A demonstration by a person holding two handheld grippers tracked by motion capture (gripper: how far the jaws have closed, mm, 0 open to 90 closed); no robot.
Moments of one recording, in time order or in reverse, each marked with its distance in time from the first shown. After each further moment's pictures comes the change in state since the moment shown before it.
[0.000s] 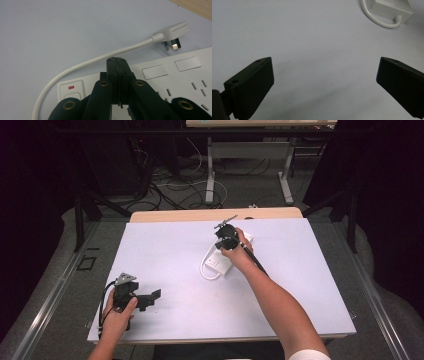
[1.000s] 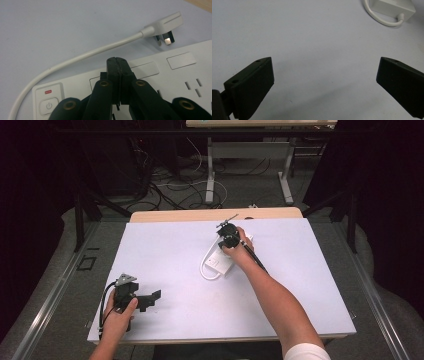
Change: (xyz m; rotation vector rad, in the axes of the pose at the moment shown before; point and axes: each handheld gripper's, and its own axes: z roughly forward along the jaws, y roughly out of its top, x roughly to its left) left arm 0.000 -0.002 0.001 0.009 0.006 -0.002; right arm -0.014 -0.002 0.017 -0.003 -0.021 0.044
